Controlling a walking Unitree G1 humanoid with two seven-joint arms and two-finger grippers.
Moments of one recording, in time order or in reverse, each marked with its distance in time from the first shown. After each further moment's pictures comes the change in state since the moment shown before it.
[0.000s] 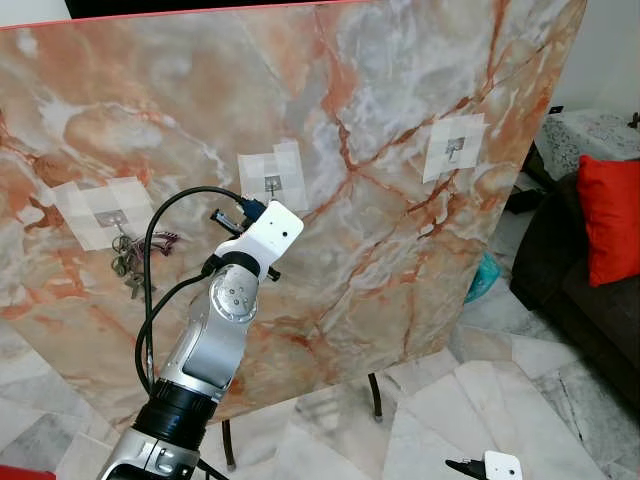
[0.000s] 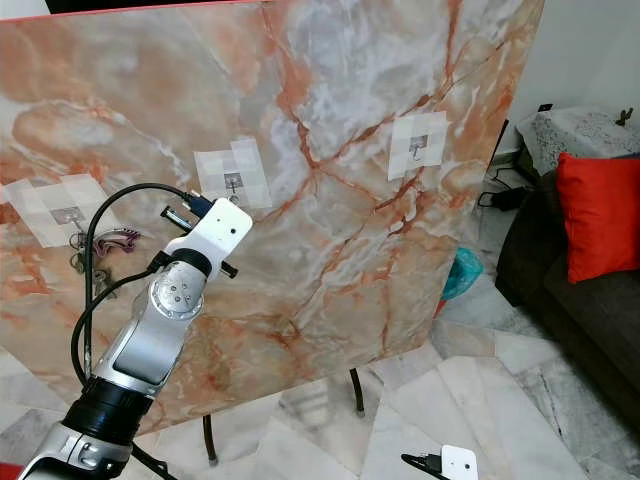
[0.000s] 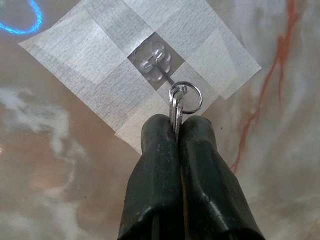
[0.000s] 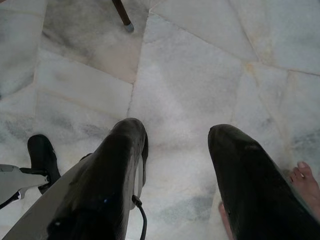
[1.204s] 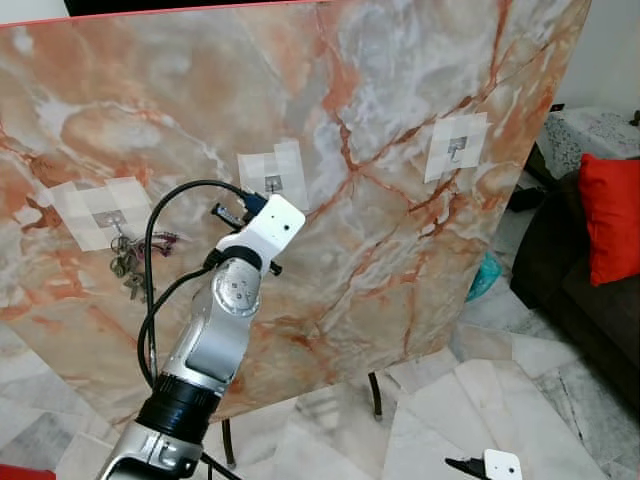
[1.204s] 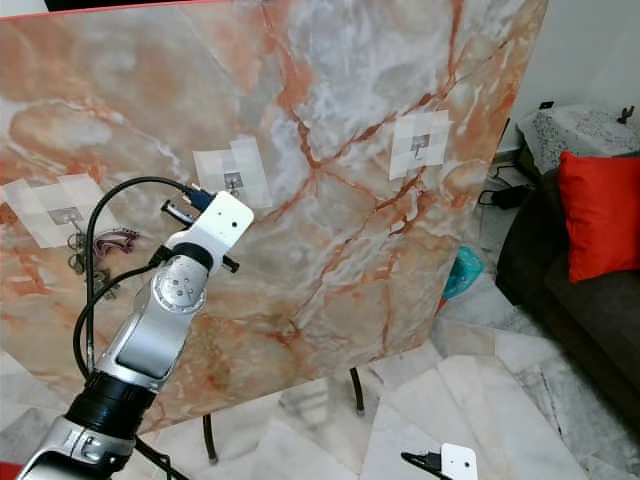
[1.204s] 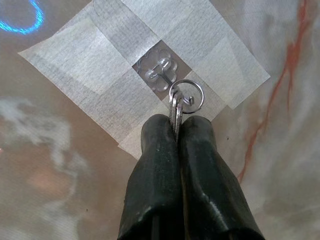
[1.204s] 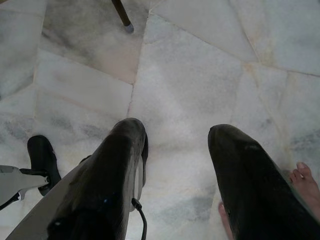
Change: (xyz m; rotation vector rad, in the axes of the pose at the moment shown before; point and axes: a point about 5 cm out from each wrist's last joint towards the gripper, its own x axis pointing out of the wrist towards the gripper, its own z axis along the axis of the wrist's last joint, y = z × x) left arm 0.003 0.002 0.006 -0.006 -0.002 0.010; right arm 0.000 0.001 0.002 -0.001 -0.004 0.000
